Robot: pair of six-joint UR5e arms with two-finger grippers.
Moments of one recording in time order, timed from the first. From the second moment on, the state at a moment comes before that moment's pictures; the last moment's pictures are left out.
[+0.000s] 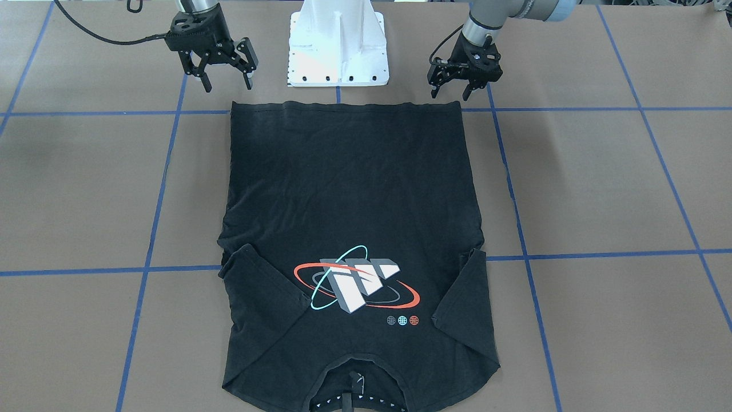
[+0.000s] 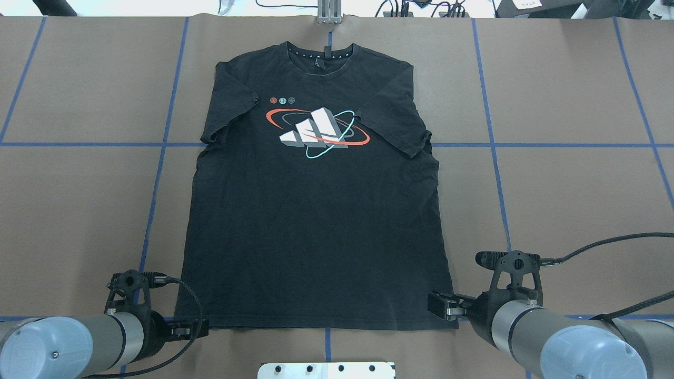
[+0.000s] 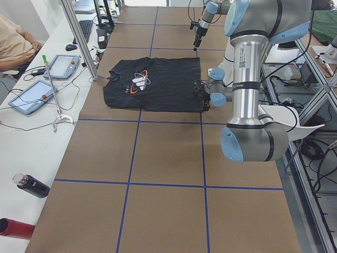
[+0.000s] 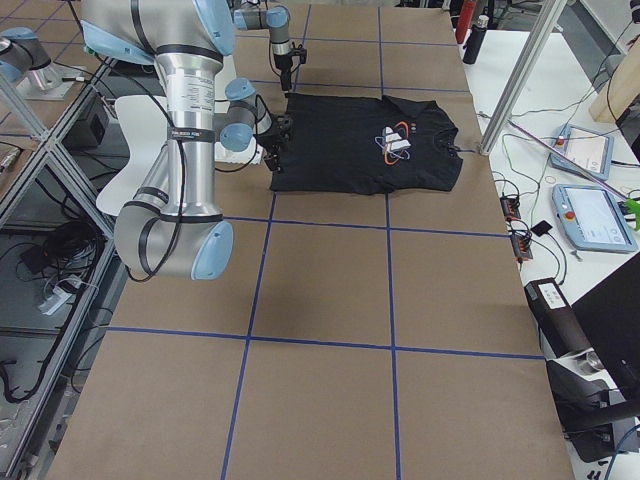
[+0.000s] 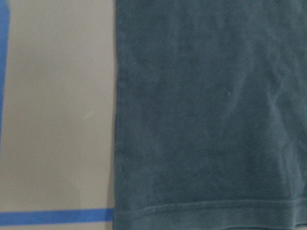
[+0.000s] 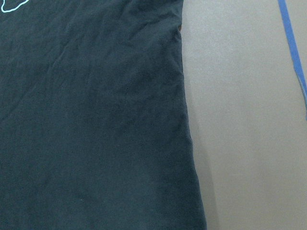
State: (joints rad) left arm -0.10 -1.50 -2.10 -2.07 -1.53 -1.54; right arm 0.08 -1.59 2.32 -1.40 1.31 1.56
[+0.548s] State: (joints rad) left arm -0.10 -1.50 -2.09 -2.07 -1.54 -1.54; right arm 0.08 -1.59 2.31 -1.40 1.30 1.56
